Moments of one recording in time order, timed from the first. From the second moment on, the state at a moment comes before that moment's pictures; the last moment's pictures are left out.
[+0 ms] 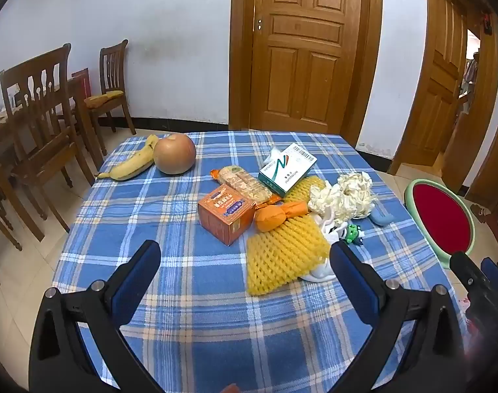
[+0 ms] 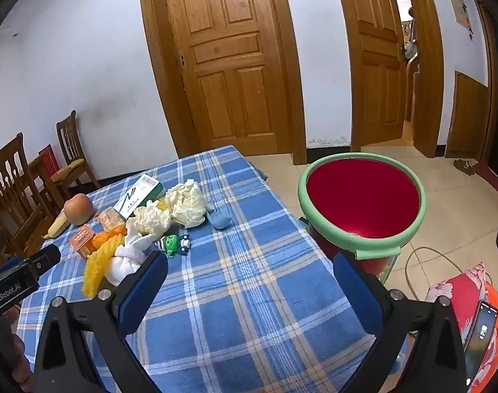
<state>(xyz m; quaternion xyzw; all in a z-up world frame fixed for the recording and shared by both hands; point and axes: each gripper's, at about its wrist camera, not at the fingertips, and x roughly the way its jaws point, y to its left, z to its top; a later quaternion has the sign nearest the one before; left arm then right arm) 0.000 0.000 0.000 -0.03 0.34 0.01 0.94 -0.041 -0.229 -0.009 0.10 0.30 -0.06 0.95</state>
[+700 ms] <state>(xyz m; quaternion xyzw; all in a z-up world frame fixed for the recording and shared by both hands) -0.002 0.002 0.001 -0.03 0.34 0.01 0.94 -0.044 -0.228 -0.003 0.10 0.29 -0.06 0.95</state>
